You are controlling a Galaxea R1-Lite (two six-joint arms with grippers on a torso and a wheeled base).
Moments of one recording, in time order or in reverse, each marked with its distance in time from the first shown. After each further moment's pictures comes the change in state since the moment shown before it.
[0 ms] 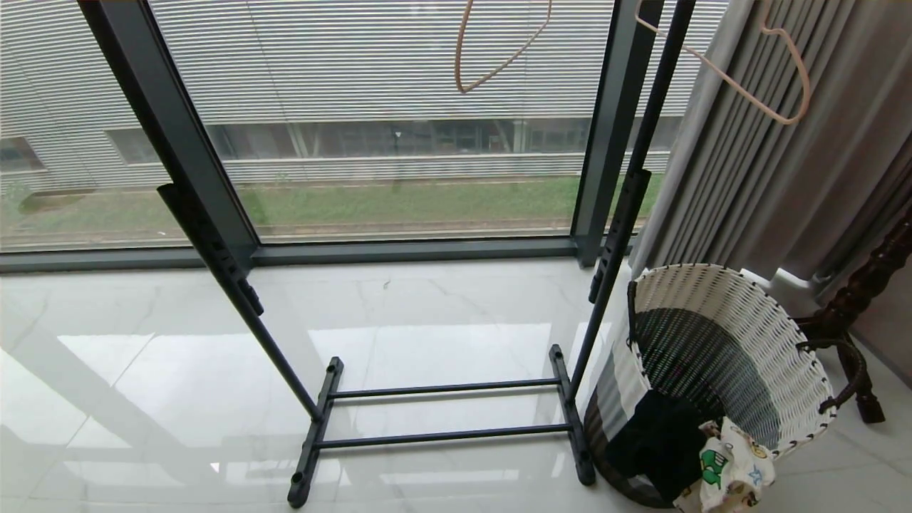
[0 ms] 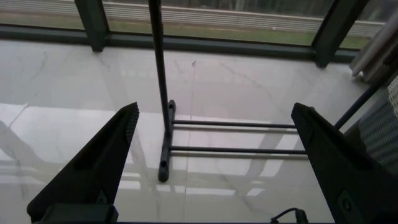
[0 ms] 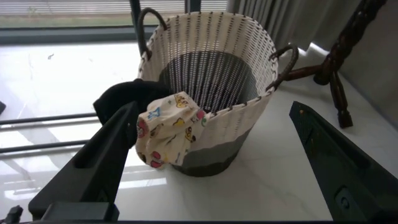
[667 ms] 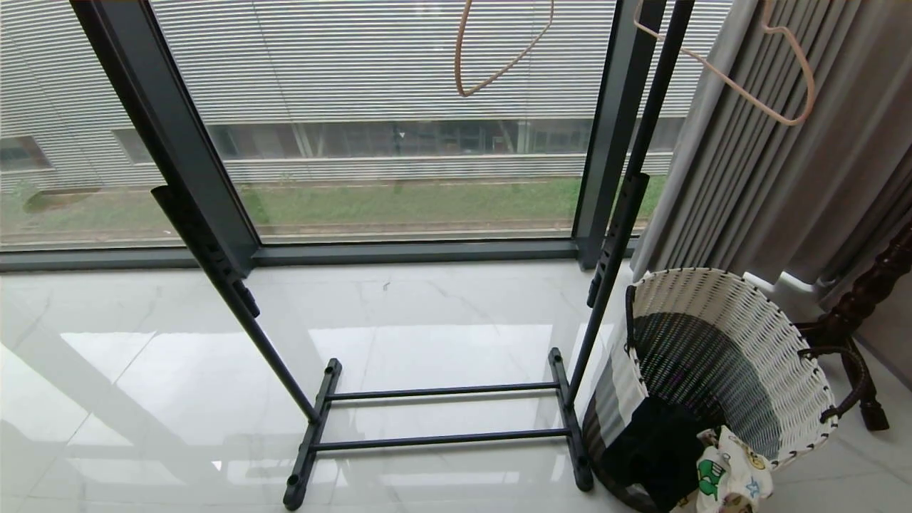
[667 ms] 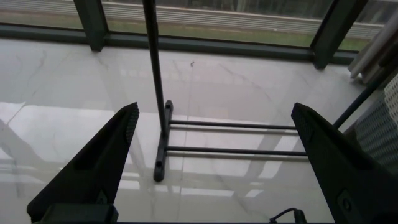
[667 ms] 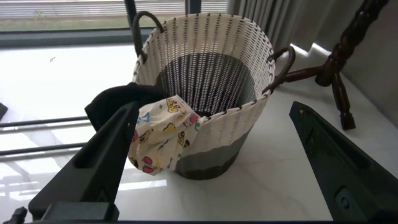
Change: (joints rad) left arm 0.000 0.000 0.000 0.000 0.000 -0.001; right arm 0.001 0.005 0.000 -0.001 0.001 0.015
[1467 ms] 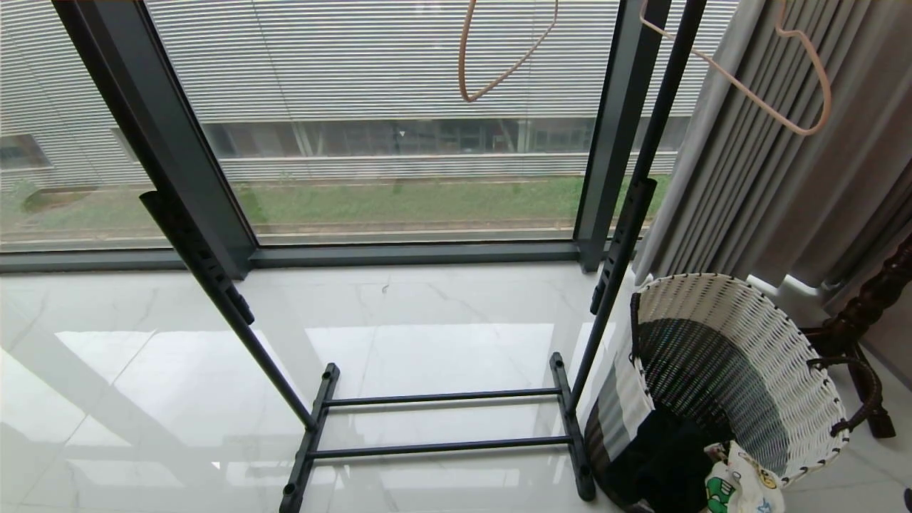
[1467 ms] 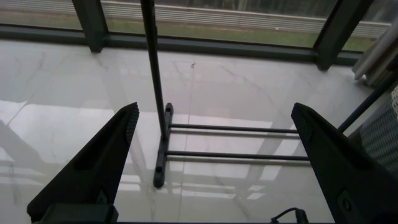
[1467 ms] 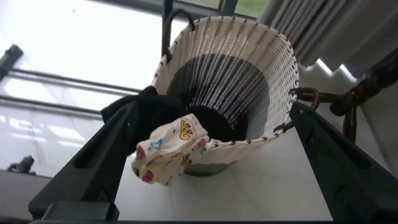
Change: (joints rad) left arm 0.000 0.000 0.000 0.000 0.000 0.004; right arm 0.103 0.466 -0.289 0.037 0.074 -0.245
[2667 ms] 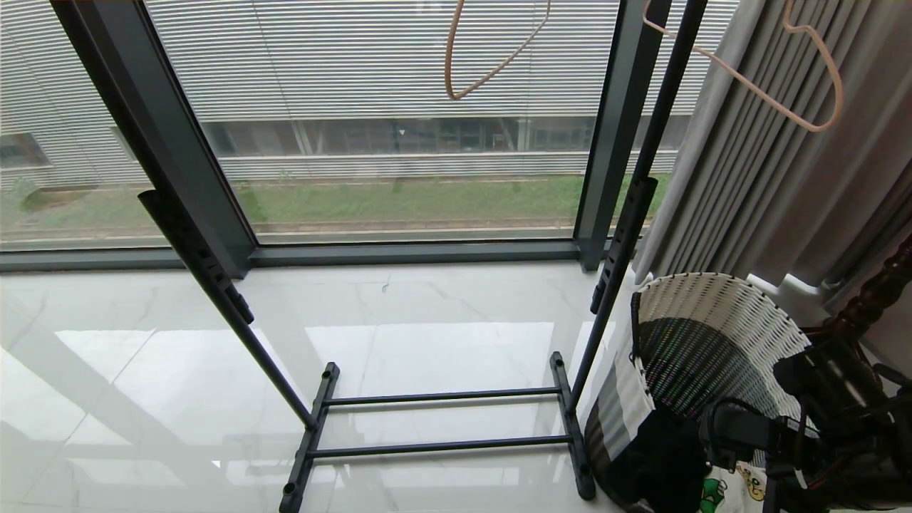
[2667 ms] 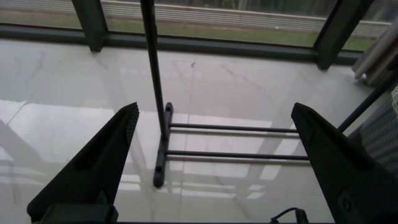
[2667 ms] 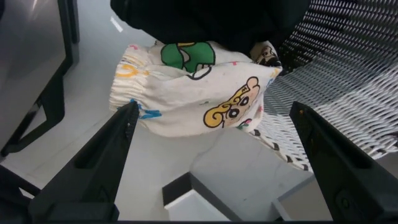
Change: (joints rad) left arm 0.000 0.000 0.000 0.000 0.000 -0.001; right arm 0.270 1.097 -0.240 0.028 -0.172 -0.510
